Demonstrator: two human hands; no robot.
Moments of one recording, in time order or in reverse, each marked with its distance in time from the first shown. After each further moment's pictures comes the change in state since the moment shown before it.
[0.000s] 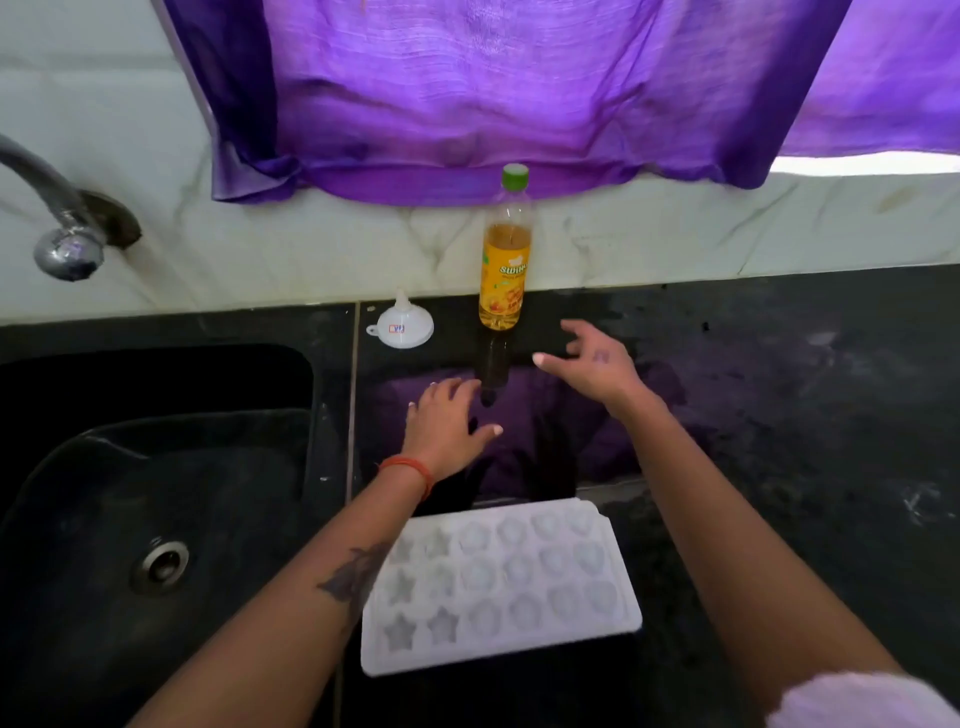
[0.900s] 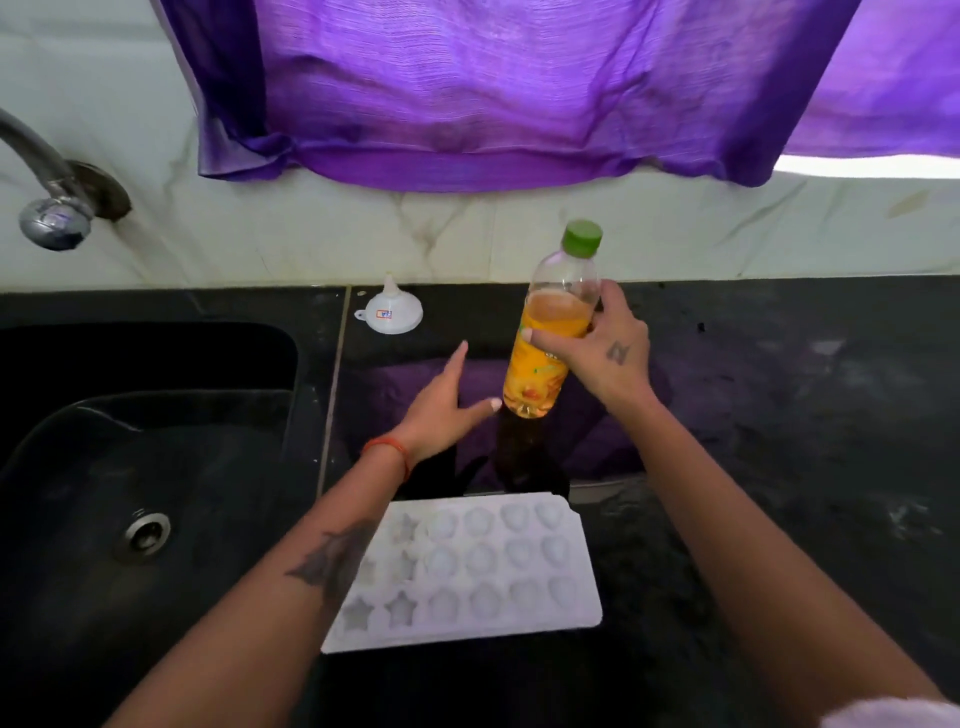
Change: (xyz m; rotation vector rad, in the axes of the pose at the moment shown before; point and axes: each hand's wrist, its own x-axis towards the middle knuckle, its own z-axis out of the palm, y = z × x) left_hand 0.003 0.022 0.004 -0.487 -0.082 -0.065; right_hand -0.017 0.002 -0.022 0.133 0.329 -0.224
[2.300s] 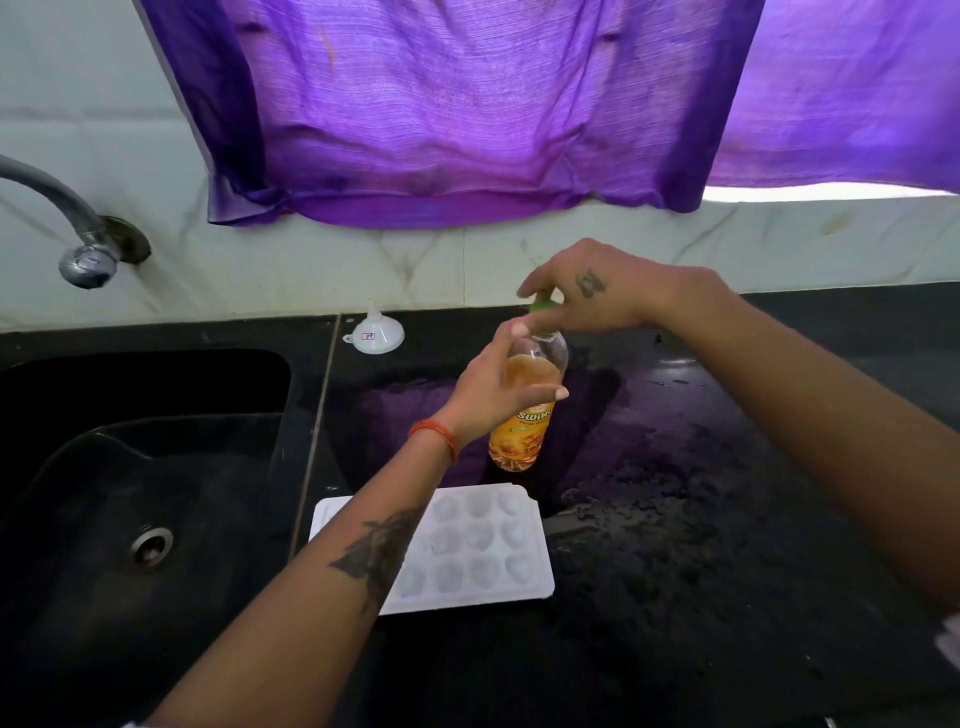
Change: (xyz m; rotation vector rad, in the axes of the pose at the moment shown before) left_hand -0.037 0.111 0.031 -0.196 0.062 0.325; right_hand 0.006 -0.090 -0.107 -0.772 -0.619 -0.581
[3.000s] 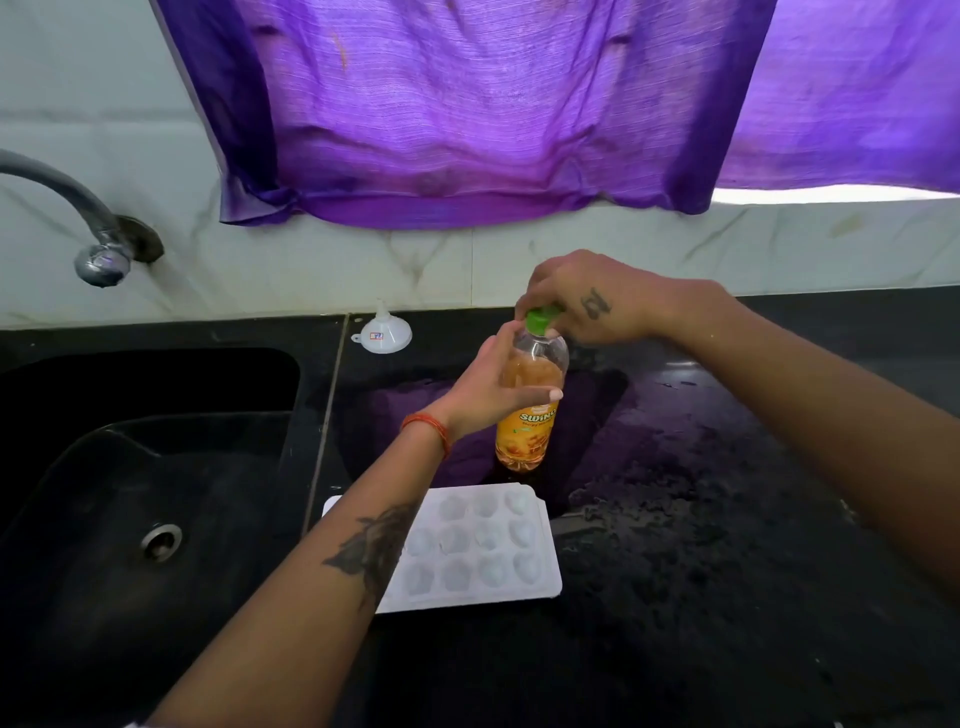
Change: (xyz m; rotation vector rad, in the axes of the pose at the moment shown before) left_hand 0.001 -0.005 -0.013 -0.108 -0.130 -0.069; right_hand -0.004 -0.008 0.000 -0.090 -0.017 -0.137
